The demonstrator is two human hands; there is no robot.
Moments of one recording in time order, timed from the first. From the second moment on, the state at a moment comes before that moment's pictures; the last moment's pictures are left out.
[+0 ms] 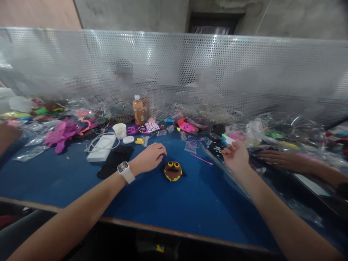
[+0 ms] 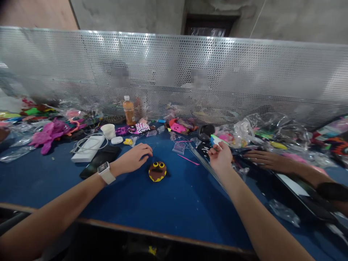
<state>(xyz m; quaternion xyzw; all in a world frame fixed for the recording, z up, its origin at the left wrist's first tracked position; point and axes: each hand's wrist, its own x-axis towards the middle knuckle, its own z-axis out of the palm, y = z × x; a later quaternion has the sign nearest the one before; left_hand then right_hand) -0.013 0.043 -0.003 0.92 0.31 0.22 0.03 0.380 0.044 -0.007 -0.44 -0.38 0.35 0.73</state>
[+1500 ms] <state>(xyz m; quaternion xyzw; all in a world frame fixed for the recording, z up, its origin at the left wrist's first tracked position) -0.020 0.019 0.004 0.83 0.31 0.18 0.43 0.254 -0.028 -0.009 -0.47 -0.63 0.52 0.35</state>
